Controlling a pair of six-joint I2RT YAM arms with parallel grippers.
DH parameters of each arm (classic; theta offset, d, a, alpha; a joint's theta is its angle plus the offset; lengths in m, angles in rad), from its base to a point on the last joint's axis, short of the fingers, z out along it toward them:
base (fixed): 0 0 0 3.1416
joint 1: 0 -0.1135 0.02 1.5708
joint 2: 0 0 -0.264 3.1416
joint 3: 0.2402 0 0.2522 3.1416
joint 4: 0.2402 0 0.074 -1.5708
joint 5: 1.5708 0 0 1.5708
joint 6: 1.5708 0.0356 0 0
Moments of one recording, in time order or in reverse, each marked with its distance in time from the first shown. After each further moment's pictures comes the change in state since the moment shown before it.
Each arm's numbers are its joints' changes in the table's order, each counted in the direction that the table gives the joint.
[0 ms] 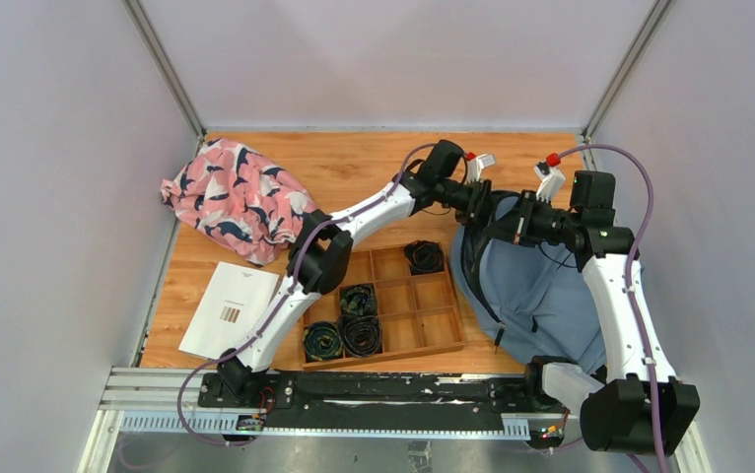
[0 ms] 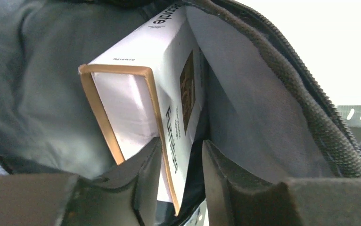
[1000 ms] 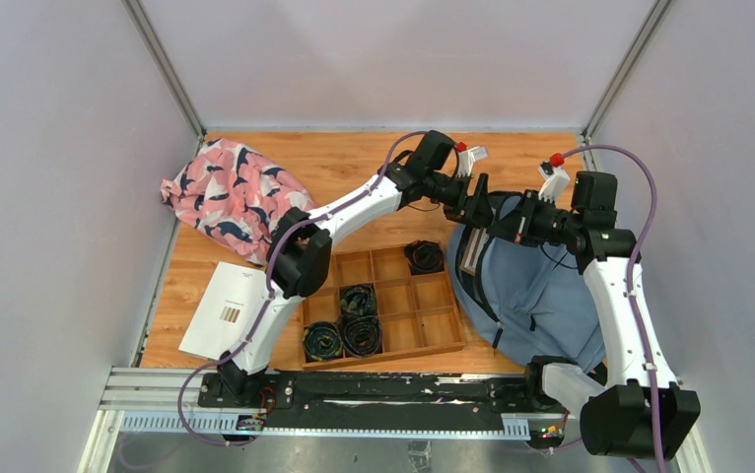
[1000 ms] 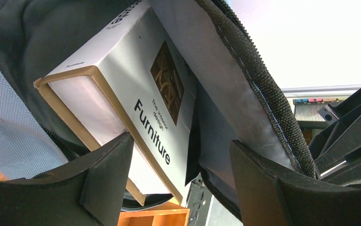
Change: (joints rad) left arm -0.008 -0.211 -0.167 0.112 -0.091 0.142; right arm 0.000 -0.019 0.000 0.000 0.068 0.013
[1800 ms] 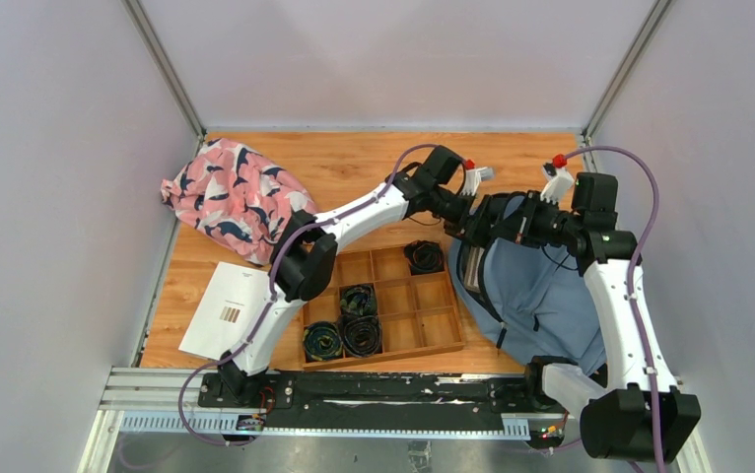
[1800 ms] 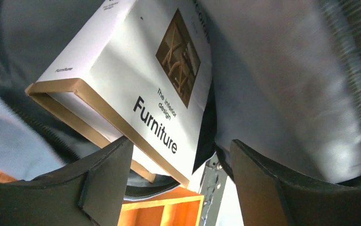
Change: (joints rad) left arm 0.043 0.000 -0.034 0.075 -0.003 0.111; right arm 0.000 -0.006 -0.001 0.006 0.046 0.008
